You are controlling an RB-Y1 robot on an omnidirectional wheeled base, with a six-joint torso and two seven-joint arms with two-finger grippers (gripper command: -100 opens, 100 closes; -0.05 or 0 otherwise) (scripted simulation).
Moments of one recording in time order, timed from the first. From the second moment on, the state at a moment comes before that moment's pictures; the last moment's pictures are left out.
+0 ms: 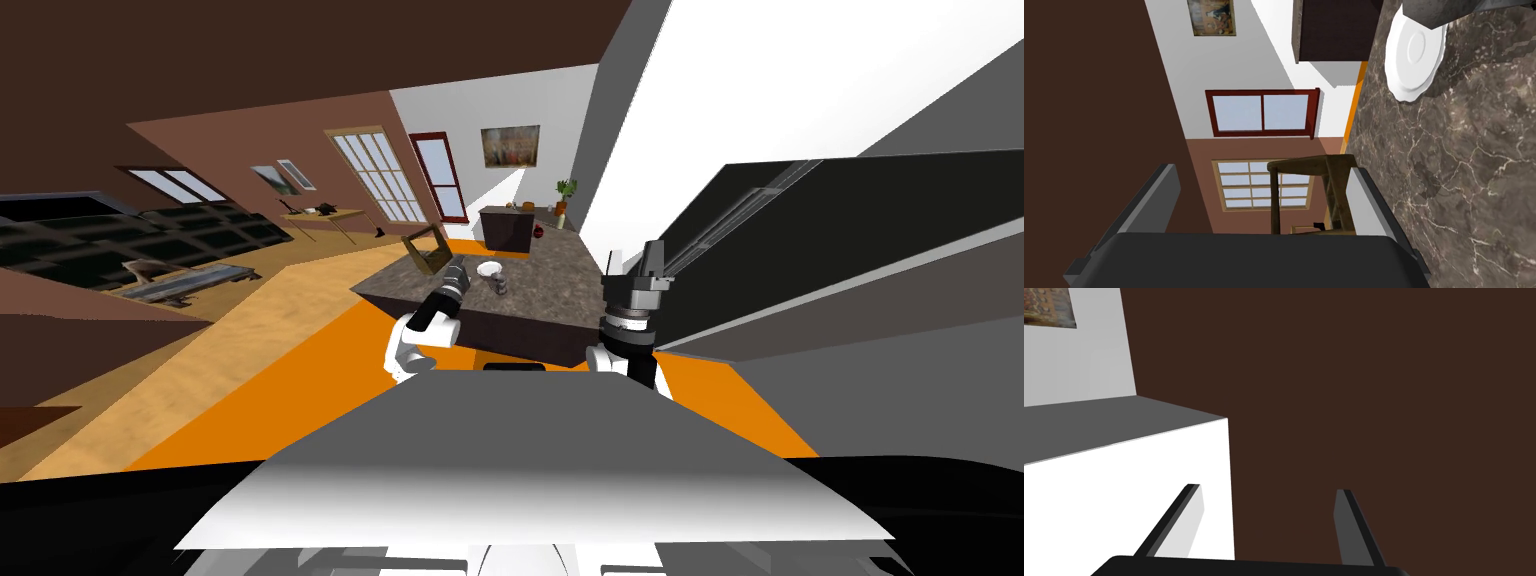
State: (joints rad) left arm 0.15 0.14 -0.16 -2.39 -0.16 0.71 0.22; right arm 0.49 -0.03 0.04 -2.37 0.12 -0.59 -0.11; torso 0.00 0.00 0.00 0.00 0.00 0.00
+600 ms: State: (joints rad) left arm 0.10 0.14 -0.15 -2.37 -0.15 0.87 0.23; right arm 0.49 -0.03 0.04 -2.37 0.12 -0.59 -0.11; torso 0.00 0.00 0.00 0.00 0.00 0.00
